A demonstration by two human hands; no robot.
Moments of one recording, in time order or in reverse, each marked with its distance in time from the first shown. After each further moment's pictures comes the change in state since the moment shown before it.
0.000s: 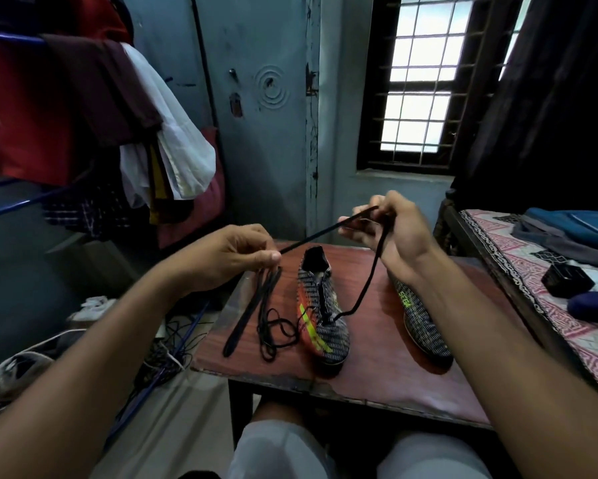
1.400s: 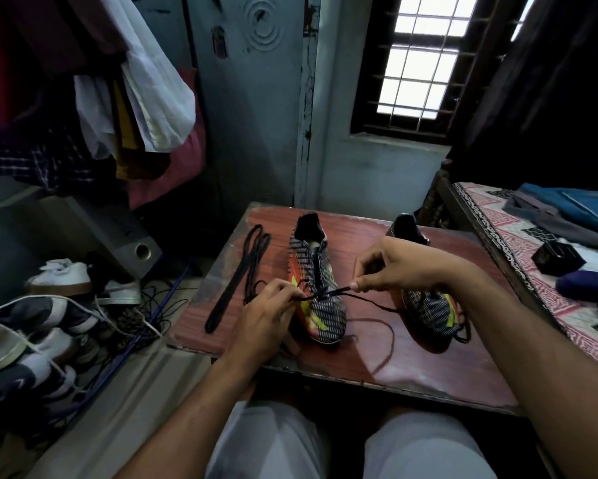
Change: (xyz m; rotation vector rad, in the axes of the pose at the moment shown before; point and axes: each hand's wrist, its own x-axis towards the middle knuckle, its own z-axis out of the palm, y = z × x) left_hand -0.003 -0.136 0.183 0.280 0.477 0.094; right_hand 0.016 0.045 -0.079 -1.368 -0.595 0.216
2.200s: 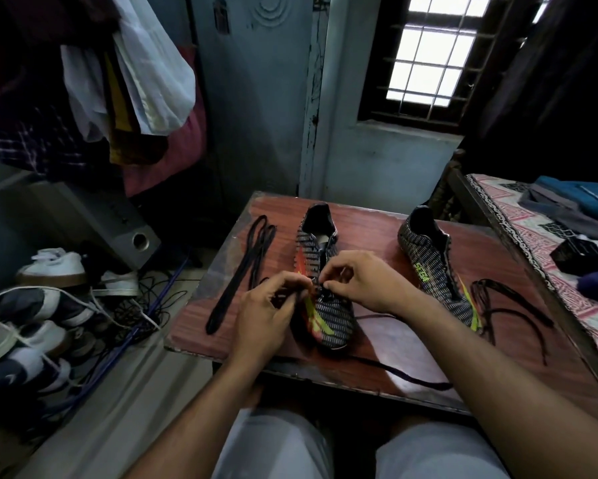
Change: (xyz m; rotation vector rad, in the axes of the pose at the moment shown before) left_hand 0.008 0.004 -0.004 -0.421 0.122 -0.307; right_hand 0.066 0.026 0.072 -0.146 0.307 -0.084
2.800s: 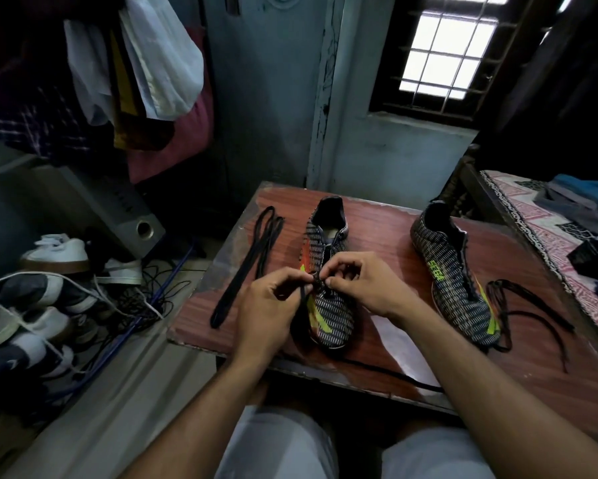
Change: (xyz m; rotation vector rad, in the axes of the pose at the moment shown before) left_hand -0.001 0.007 -0.002 0.033 0.098 -0.099; right_hand 0.002 0.001 0.027 0.436 0.074 0.092
